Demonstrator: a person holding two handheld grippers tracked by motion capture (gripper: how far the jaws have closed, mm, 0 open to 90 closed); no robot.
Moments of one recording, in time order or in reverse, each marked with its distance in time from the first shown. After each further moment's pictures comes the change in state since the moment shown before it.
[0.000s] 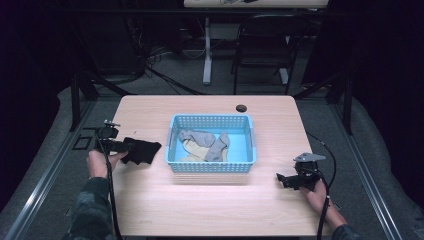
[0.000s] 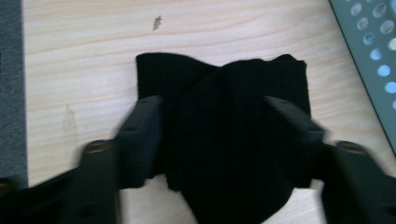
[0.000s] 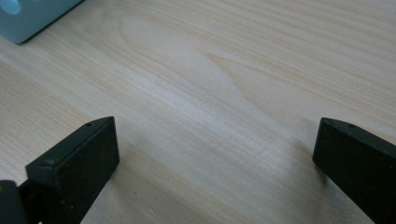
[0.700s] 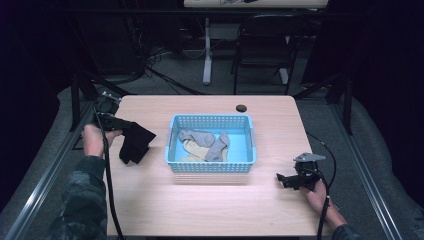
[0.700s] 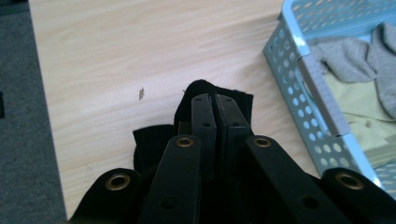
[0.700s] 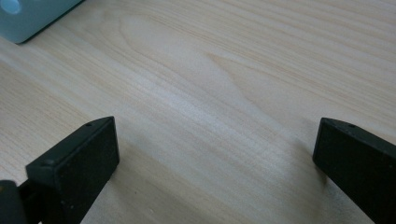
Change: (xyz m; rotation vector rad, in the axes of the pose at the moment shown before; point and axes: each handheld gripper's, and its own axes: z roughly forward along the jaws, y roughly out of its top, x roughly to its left) left arm -0.021 0.068 -0.039 0.032 -0.066 0.104; right arm 0.000 0.000 0.000 -0.001 0.001 -0.002
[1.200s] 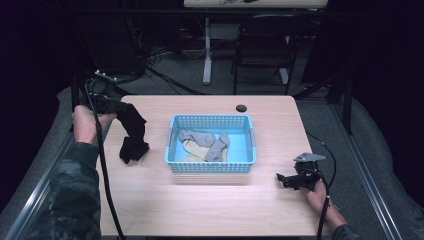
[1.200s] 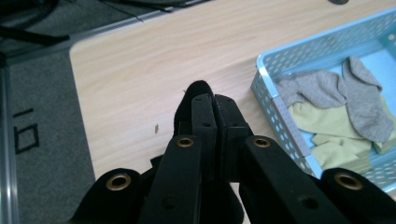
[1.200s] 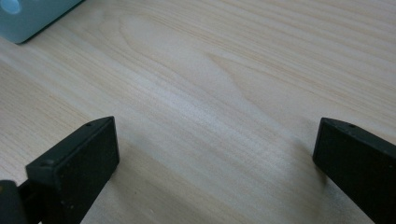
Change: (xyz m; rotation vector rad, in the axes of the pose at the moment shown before) left arm -0.018 0.041 -0.060 -0.078 0.047 0.086; right arm 0.000 0.000 0.000 0.001 0.001 -0.001
